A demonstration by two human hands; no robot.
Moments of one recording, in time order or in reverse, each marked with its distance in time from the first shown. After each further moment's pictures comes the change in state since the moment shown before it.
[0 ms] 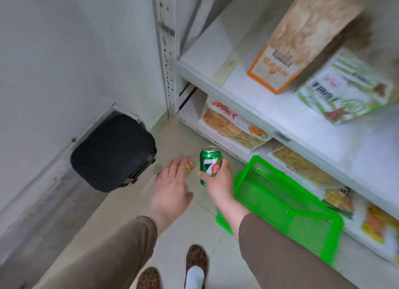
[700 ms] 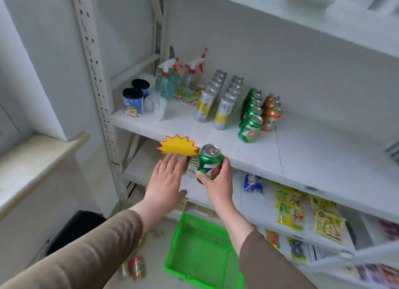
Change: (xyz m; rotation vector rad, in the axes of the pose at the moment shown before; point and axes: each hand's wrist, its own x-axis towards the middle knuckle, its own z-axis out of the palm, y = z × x) left_hand -0.162 0.315 -0.359 0.264 0.337 0.541; right_hand -0.244 -0.260 -0.406 0.238 0.496 -0.397
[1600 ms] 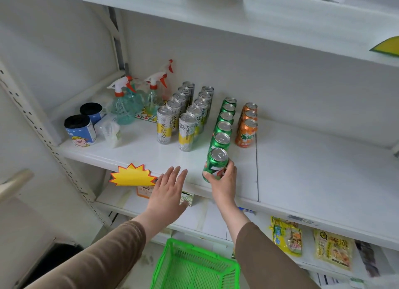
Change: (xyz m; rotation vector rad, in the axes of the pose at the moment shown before) left_hand 0.138 0.109 0.055 0.080 -0.092 0.008; right_hand 0.176 0.099 -0.082 0.051 0.094 0.081
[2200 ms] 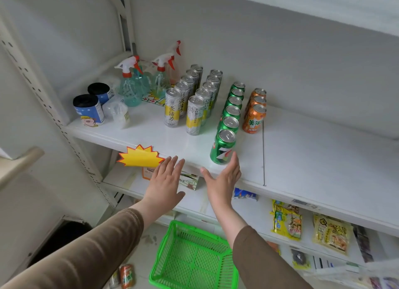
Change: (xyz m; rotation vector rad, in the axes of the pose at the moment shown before) left_hand -0.027 -0.024 0.013 -0.014 -0.018 -0.029; right_hand -0.065 -0.008 0.012 -0.181 0.118 -0.082
